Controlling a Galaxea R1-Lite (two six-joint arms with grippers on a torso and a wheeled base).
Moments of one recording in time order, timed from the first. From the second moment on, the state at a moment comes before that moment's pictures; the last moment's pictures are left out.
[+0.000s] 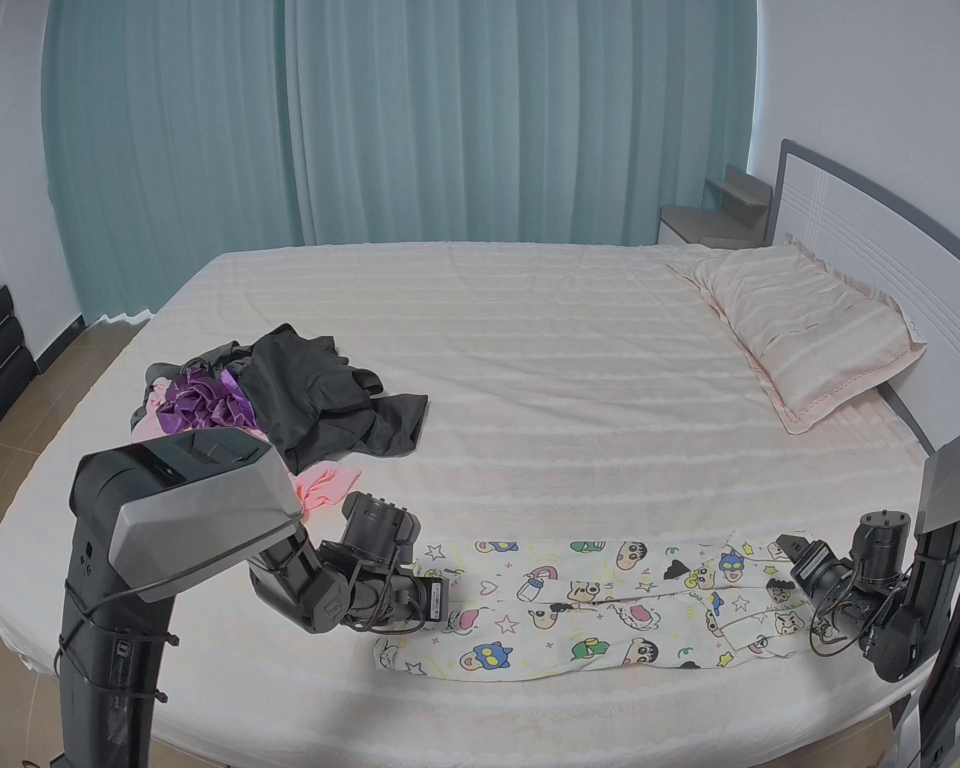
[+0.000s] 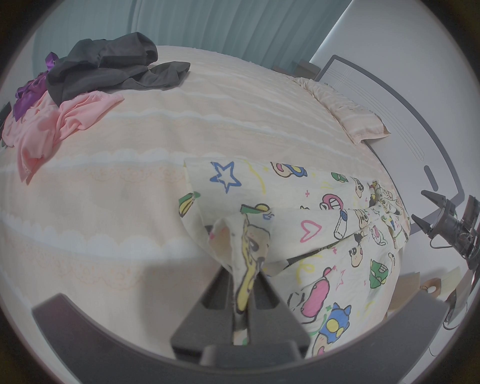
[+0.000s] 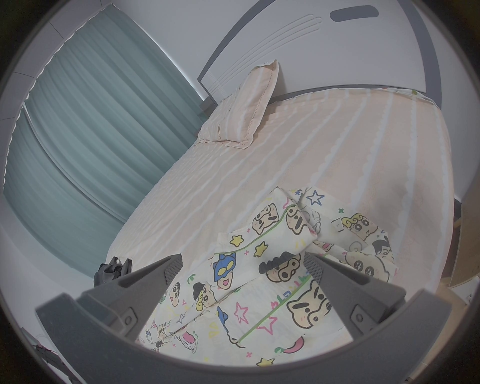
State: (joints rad) left arm -0.47 2.43 -0.99 -0.56 -0.12 -0.36; right arm 0.05 2.12 -0.02 -1.55 -0.20 0.84
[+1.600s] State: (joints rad) left arm 0.24 1.99 -0.62 -0.54 -0.42 -0.29; right arm 0.04 2.12 -0.02 -1.55 -0.20 0.86
